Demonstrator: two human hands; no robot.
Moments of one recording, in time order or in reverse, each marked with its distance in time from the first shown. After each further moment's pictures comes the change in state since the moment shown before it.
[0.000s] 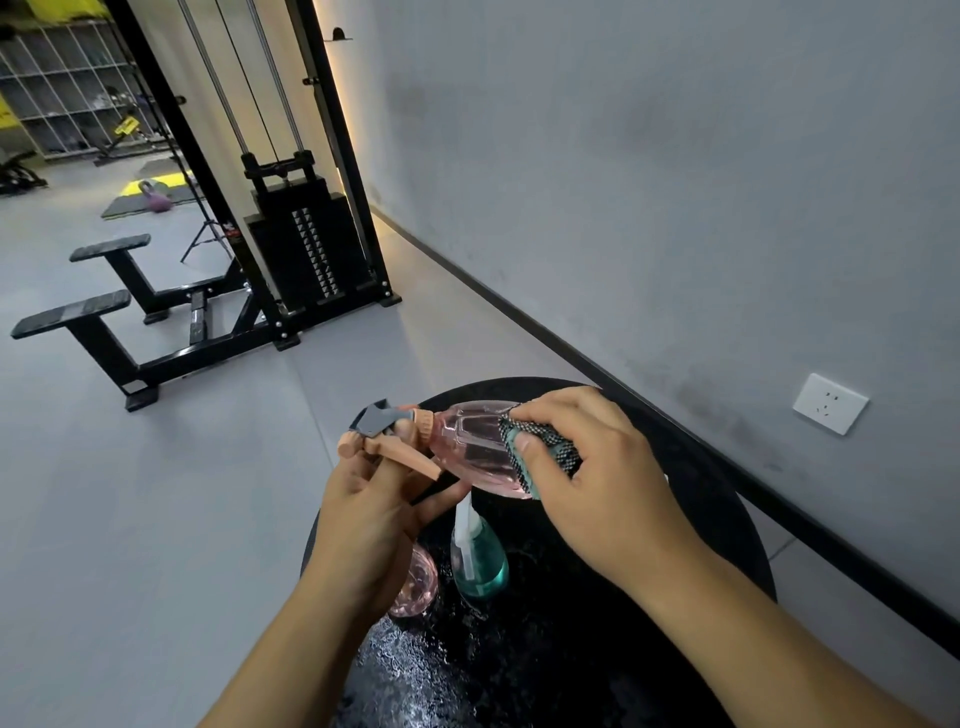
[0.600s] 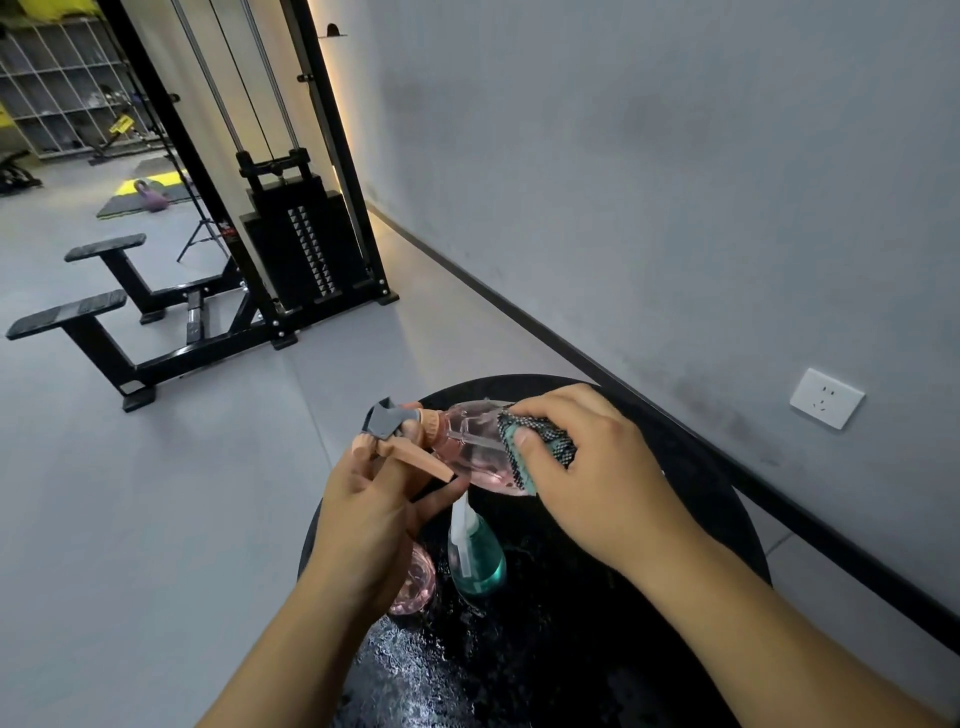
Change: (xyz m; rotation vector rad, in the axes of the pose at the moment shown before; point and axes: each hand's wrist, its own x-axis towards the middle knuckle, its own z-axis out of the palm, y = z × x) left_hand -0.001 -0.001 0.001 0.024 0.010 -0.015; right_hand 0.007 0.004 -0.002 -0.036 -0.061 0.067
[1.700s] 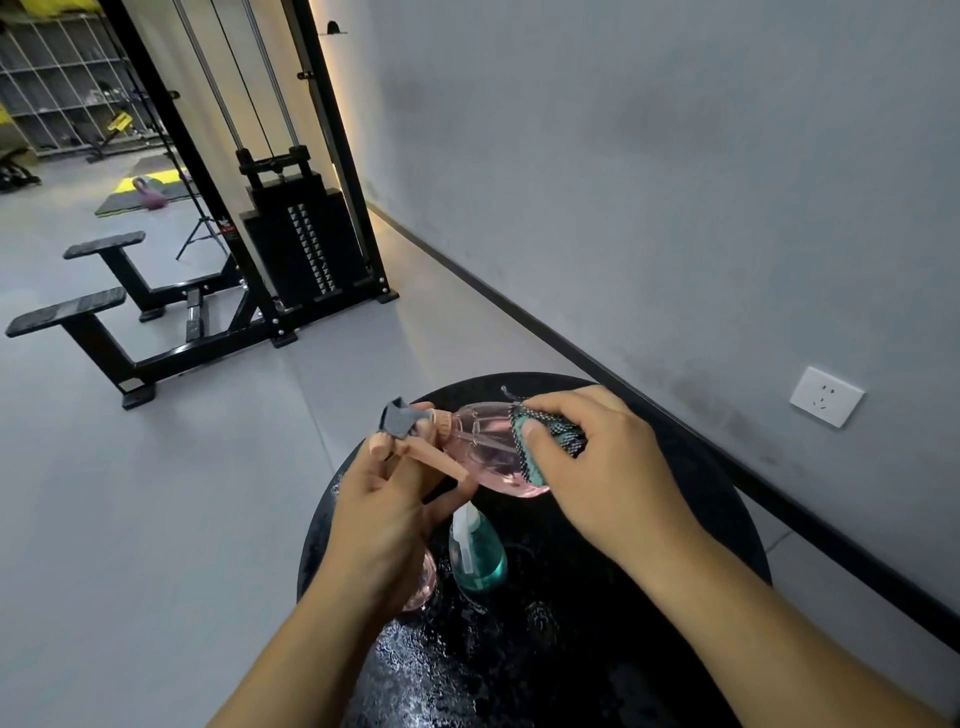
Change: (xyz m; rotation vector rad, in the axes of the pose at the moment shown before) left_hand -0.002 -0.009 0.005 -0.010 -0.031 0.026; right_hand -0.002 -0.001 0.001 0.088 0.093 0.106
